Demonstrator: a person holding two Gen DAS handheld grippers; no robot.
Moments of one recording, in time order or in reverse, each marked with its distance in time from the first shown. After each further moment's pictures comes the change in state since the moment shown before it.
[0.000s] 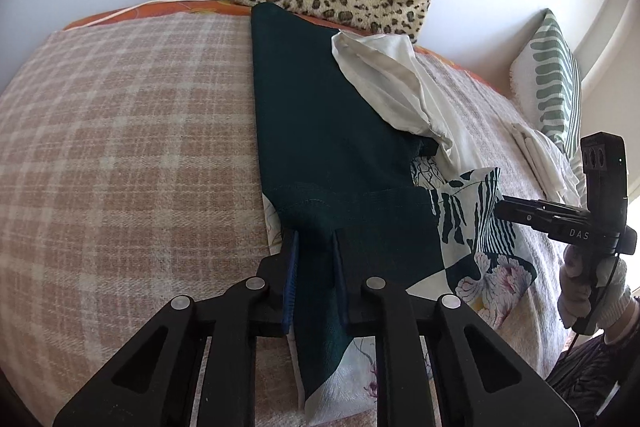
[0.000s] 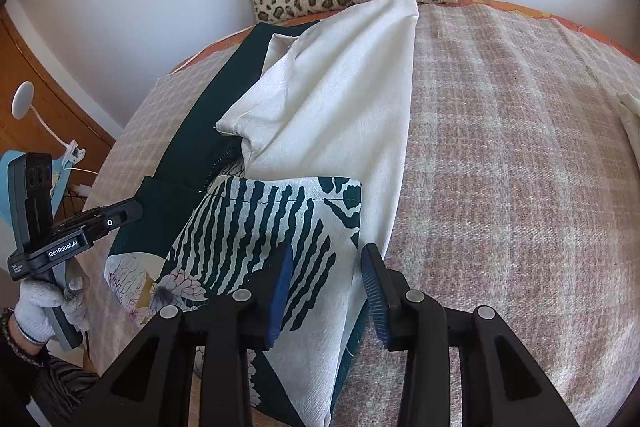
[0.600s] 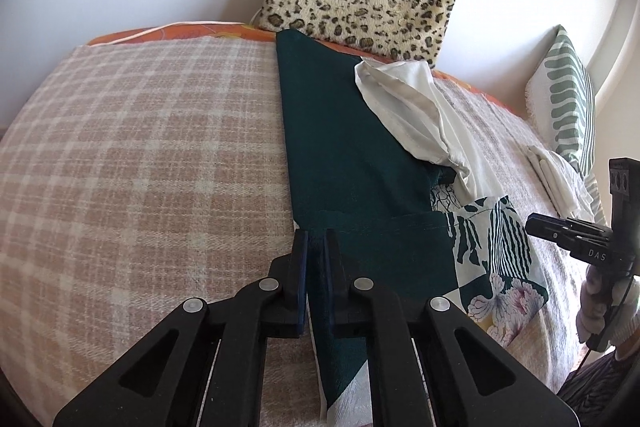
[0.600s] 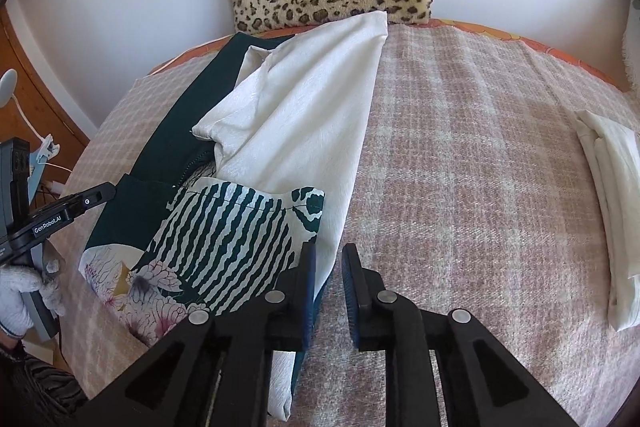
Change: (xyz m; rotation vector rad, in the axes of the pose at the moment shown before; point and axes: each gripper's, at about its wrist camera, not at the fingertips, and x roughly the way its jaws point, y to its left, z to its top) left arm -0.017 0.006 0.005 -0.015 -0.093 0.072; right arm -0.025 0.002 -0.004 -0.037 -0.058 -0.102
